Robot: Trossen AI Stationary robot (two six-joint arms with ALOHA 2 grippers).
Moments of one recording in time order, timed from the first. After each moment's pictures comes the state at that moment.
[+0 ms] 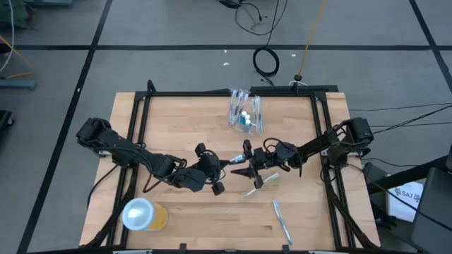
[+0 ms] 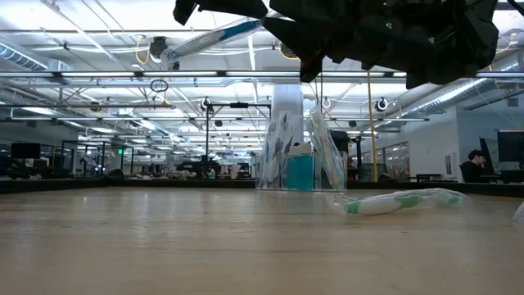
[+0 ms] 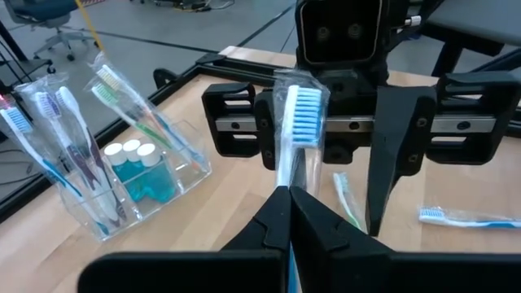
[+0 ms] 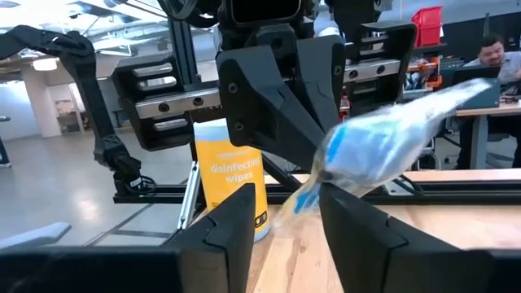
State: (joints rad) left arm -0.40 1.59 1.17 -0.10 -0.76 -0.37; right arm 0.13 1.71 0.61 1.29 -0.13 0.15
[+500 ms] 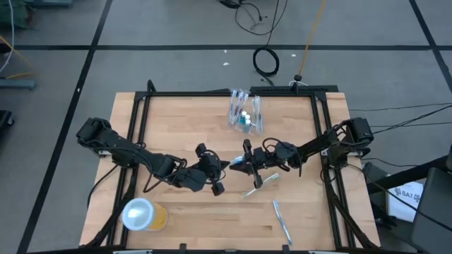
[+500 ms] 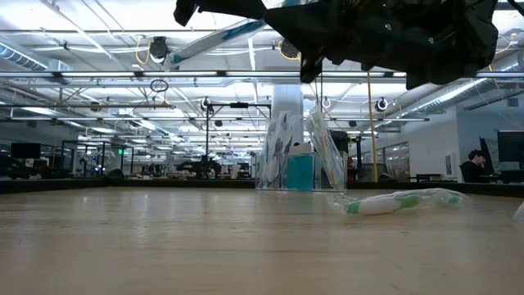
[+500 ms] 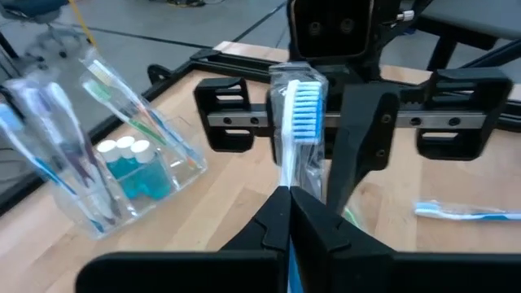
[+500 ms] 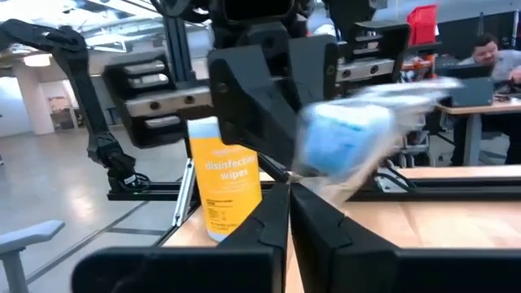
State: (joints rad) left arm -0.40 1.59 1.17 -0.11 -0.74 -0.37; right arm 0.12 1.71 0.61 1.28 -0.12 0.14
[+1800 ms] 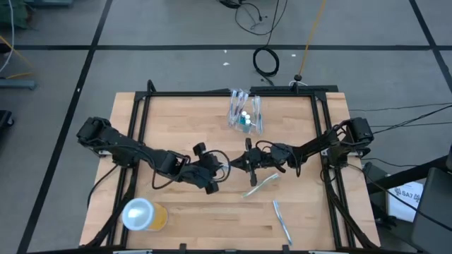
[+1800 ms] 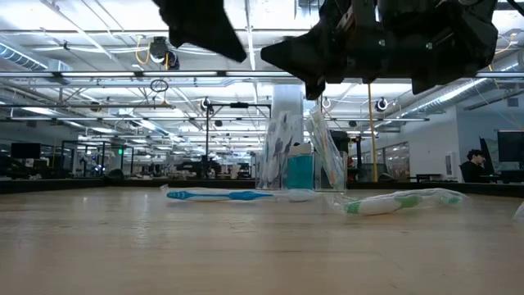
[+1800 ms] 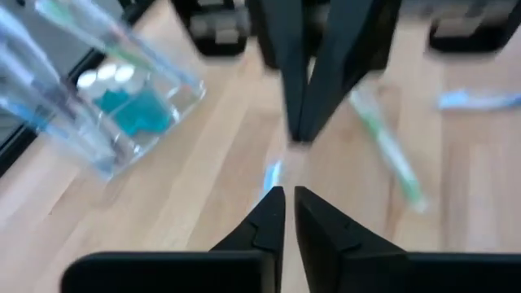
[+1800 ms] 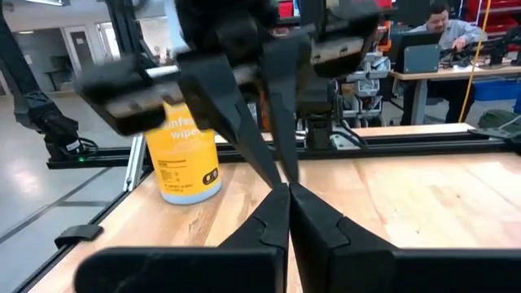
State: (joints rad) left arm -0.35 1.59 1.17 -0.37 -0.57 -0.38; right arm 0.12 1.71 0.61 1.13 0.00 0.10
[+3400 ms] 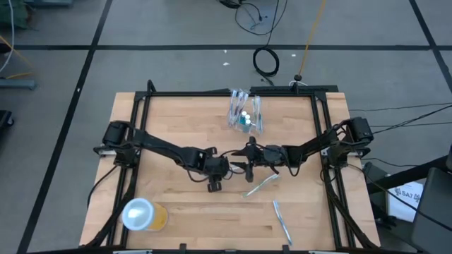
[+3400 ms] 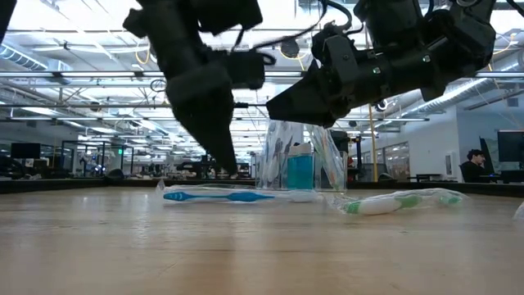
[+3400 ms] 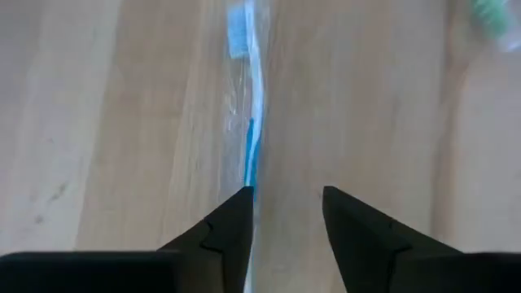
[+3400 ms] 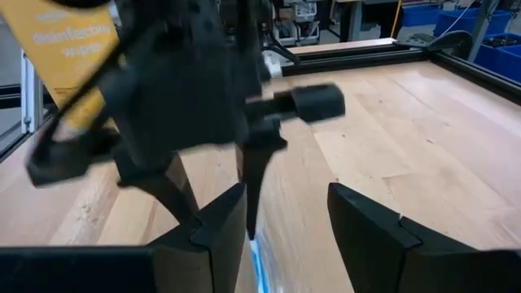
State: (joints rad) left arm -0.17 1.85 1.17 -0.42 -0.14 -0.25; right arm 0.11 1.71 0.61 0.88 0.18 0.14
